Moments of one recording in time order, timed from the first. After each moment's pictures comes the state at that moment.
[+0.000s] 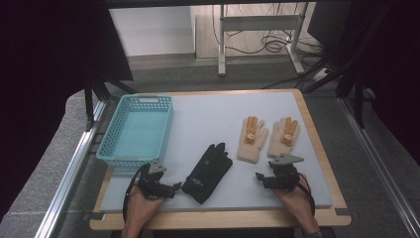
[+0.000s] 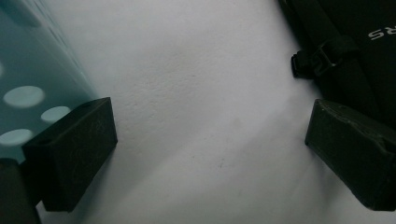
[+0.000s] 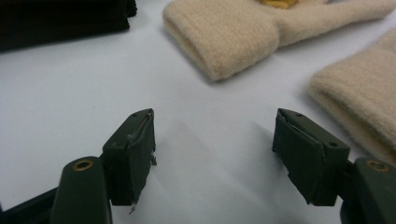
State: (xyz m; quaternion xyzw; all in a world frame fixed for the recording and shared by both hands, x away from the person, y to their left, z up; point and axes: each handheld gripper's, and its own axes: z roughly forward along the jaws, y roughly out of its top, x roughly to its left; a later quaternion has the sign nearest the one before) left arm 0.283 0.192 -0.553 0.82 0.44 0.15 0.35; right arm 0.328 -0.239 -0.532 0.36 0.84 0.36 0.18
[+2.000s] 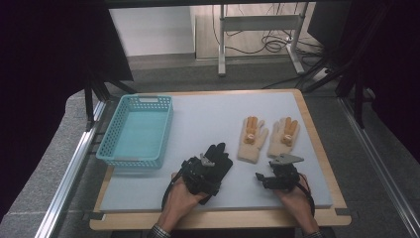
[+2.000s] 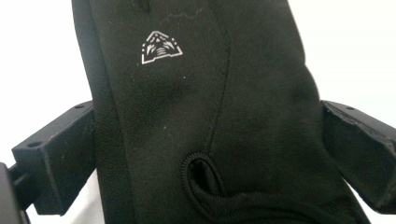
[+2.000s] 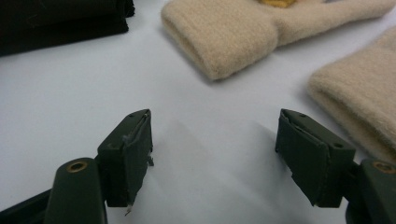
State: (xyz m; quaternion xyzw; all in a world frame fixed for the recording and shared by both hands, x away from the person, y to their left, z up) left arm 0.312 0.063 -0.534 0.86 0.41 0.11 0.28; right arm 0.328 -0.239 -0.532 0.36 0.84 0.36 0.18
